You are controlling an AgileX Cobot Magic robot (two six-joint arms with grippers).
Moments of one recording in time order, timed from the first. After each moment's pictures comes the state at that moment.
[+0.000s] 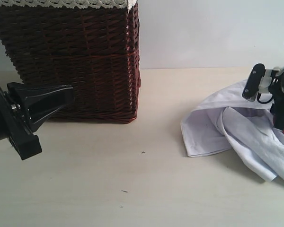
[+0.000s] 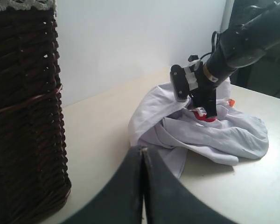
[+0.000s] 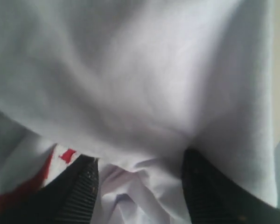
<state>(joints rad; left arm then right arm) -0.35 1.17 -0.40 0.89 -0.77 -0.76 -0.11 1.97 -1.11 -1.06 0.48 -0.03</state>
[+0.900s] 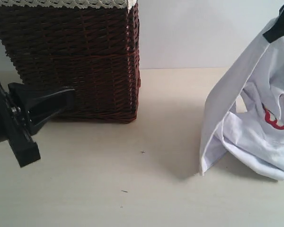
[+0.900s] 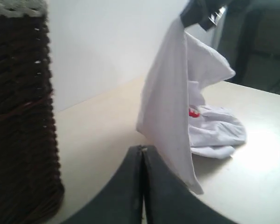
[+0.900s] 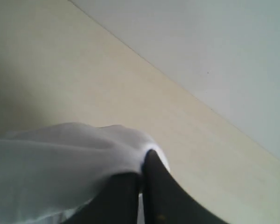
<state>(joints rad) -0.35 1.17 -0.40 0.94 -0.81 -0.75 -0.10 1.56 -1.37 -0.02 0.67 -0.57</state>
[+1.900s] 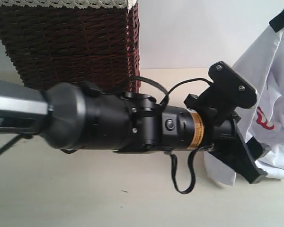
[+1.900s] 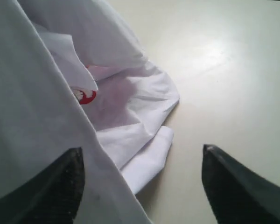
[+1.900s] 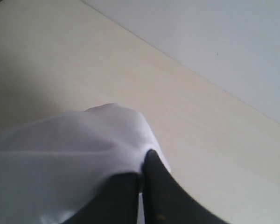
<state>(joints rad) -1.03 2.00 -1.27 0.83 -0.23 -0.71 -0.10 1.53 -1.40 0.01 0.80 -0.49</state>
